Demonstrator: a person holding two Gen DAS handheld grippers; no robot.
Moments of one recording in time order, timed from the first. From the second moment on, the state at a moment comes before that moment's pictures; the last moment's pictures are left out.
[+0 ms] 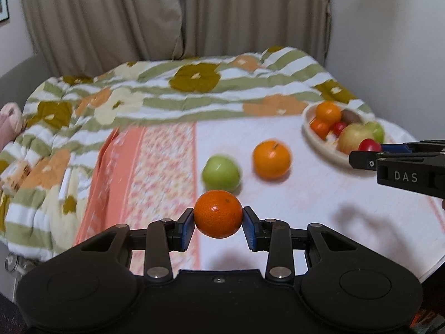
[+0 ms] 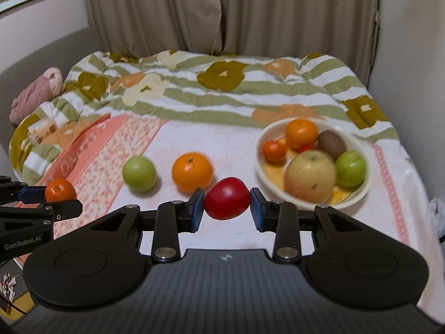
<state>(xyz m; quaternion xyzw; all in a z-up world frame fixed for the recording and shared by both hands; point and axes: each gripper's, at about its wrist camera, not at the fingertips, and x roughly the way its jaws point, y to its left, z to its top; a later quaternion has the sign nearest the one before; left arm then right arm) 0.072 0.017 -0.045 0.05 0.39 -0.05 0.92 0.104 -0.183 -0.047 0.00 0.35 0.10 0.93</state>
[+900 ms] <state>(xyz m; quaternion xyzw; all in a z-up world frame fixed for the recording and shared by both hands) 0.235 -0.159 -0.054 0.10 0.37 -0.15 0.91 0.219 -0.335 -0.057 0.02 0.35 0.05 0.93</state>
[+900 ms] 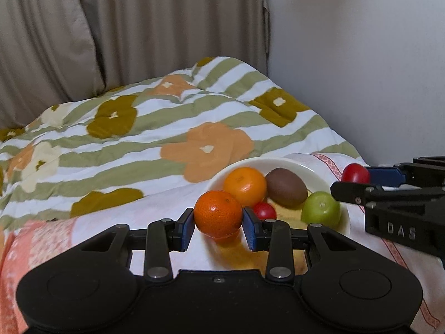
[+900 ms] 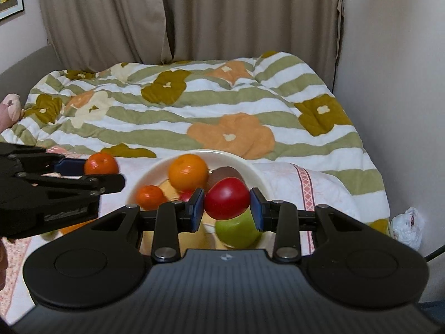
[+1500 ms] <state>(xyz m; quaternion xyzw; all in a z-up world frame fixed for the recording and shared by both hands) 0.269 -0.192 -0.090 0.11 0.41 -0.16 0.89 0.248 -0.356 -0.086 0.03 0.37 0.05 0.93</state>
